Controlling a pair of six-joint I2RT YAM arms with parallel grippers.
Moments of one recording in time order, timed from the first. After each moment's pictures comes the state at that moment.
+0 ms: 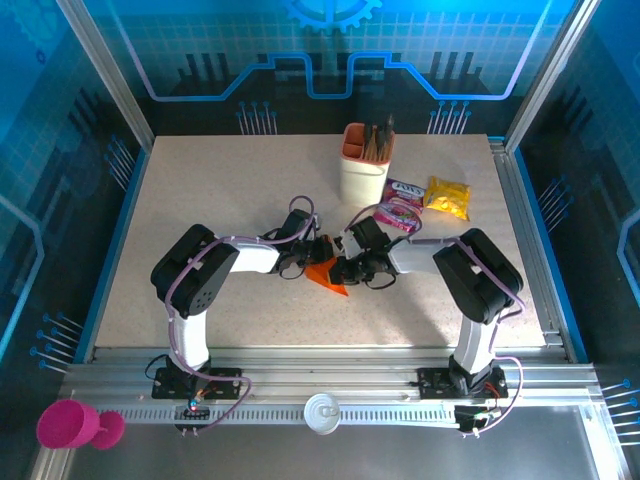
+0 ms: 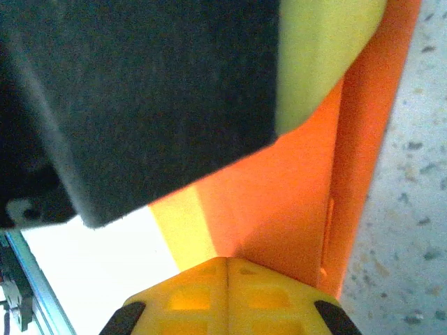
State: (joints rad) left arm -0.56 1.92 0.94 0.18 0.25 -0.77; right arm 0.59 1.82 0.90 -0.13 -0.55 0.47
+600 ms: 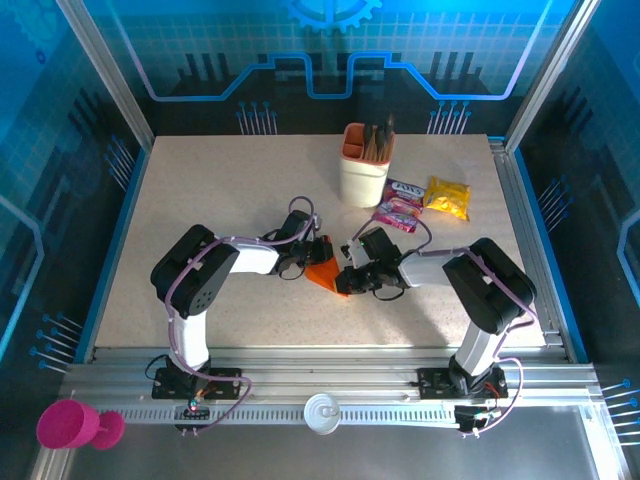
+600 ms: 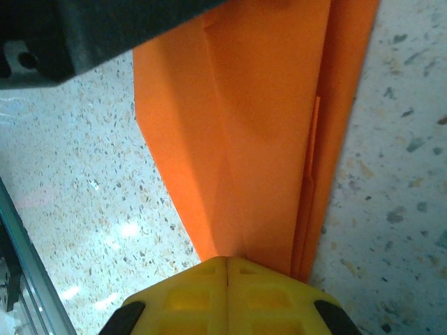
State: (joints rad) left arm -0.56 1.92 0.92 0.20 0.25 -0.77; right arm 0.59 1.74 0.72 0.01 -0.55 0.46
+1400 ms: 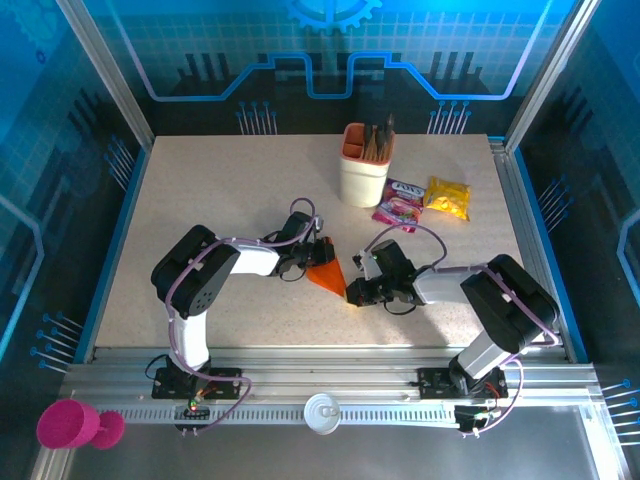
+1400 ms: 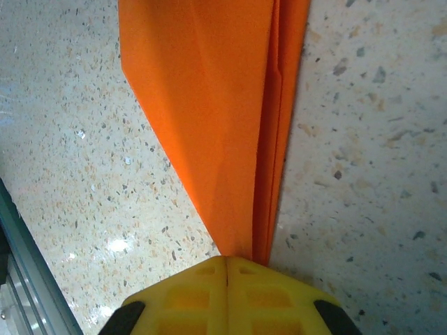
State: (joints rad) left arm -0.57 1.92 0.91 0.22 0.26 -0.77; right arm 0.59 1.59 0.55 0.06 -0.51 0.48
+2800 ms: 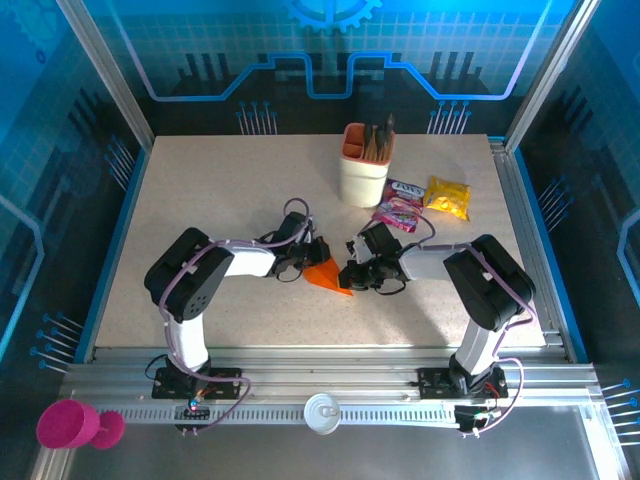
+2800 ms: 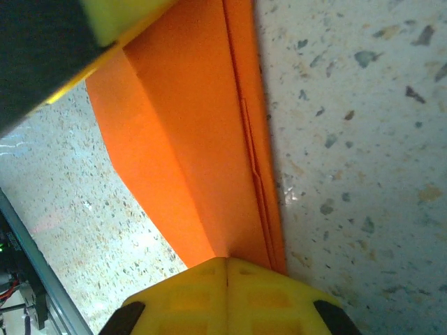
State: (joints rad) left arm -0.56 1.86 0.89 0.17 0.23 -0.81; right arm 0.56 1.76 0.79 -0.09 -0.55 0.55
